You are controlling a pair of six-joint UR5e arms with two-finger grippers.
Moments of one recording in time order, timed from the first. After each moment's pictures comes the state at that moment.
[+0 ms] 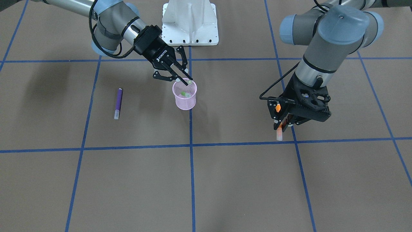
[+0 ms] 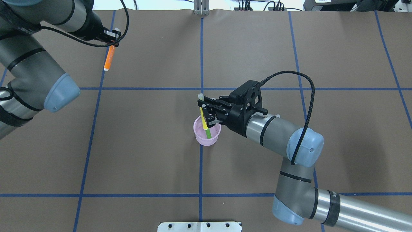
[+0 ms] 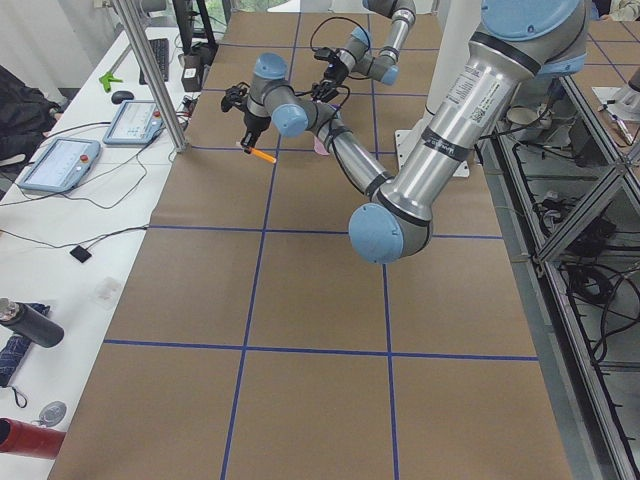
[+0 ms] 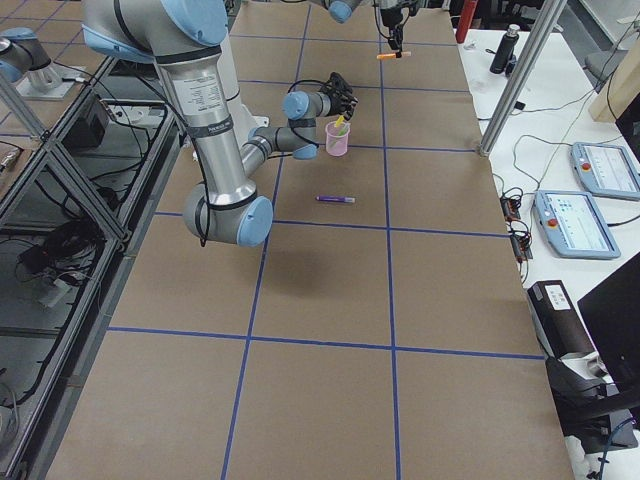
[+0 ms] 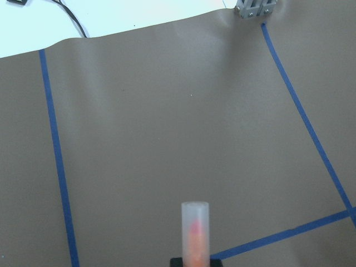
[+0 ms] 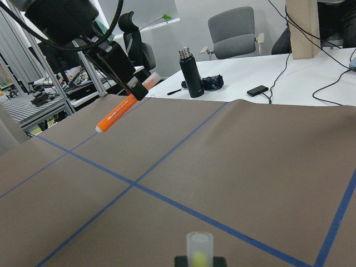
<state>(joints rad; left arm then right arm) -0.95 -2.14 -1.75 -1.75 -1.96 -0.70 0.38 -1.13 1.67 -0.39 1.35 0.76</state>
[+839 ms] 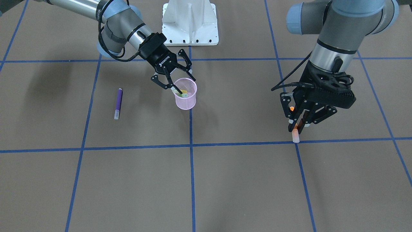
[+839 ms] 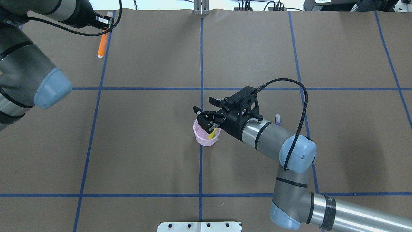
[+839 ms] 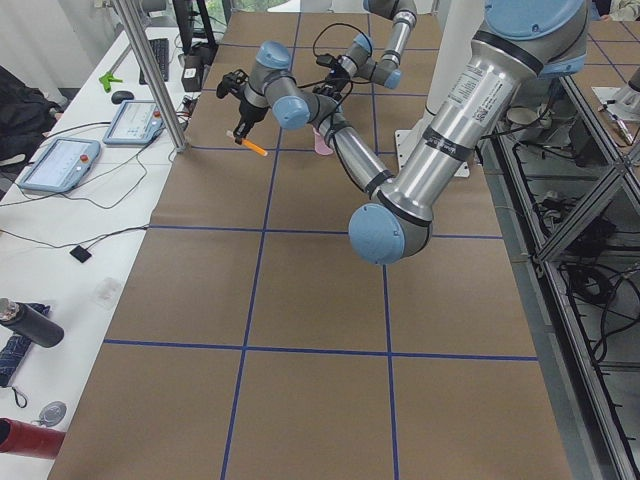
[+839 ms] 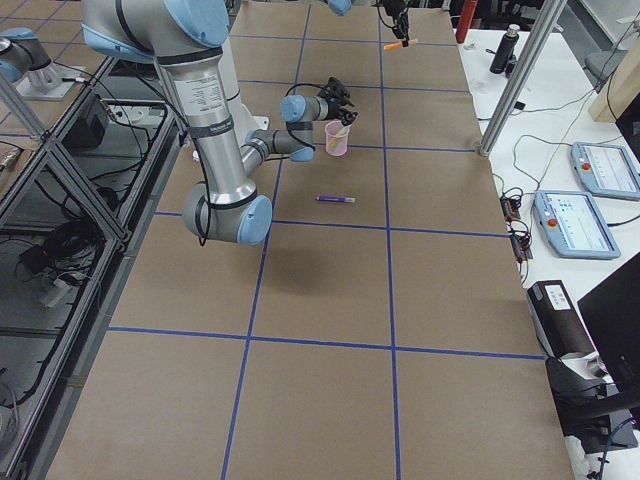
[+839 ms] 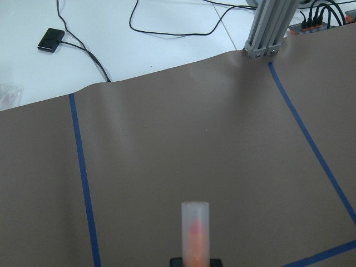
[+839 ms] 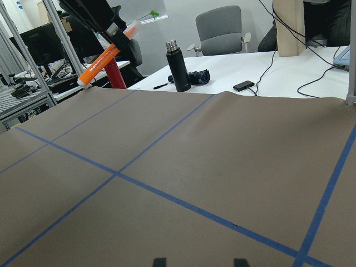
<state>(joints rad) -0.98 -2.14 -1.80 -1.76 -1.89 -0.69 0.36 -1.13 1.65 -0.39 1.29 0.76</state>
